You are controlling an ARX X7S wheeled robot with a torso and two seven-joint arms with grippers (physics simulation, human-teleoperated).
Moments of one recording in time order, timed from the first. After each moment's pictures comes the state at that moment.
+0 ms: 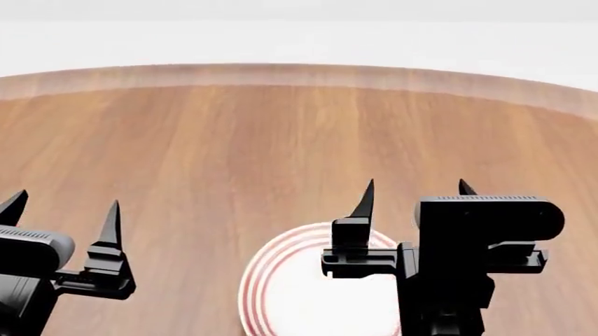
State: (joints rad) left arm -0.30 -0.22 0.07 0.39 -0.19 -0.57 -0.07; right arm 0.43 0.17 -0.07 -0.46 0.21 0.82 0.17
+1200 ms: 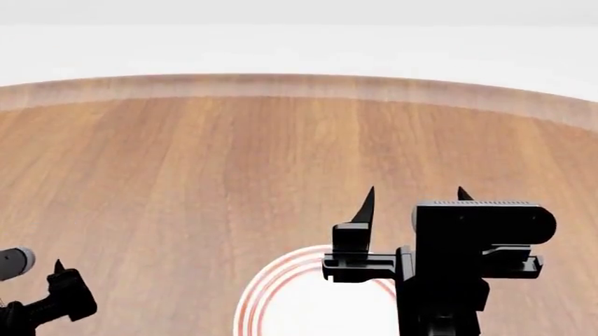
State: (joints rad) left arm -0.33 -0.11 -0.14 -0.05 -0.26 -0.49 -0.29; right arm 0.42 0.19 -0.10 -0.42 0.23 0.78 0.21
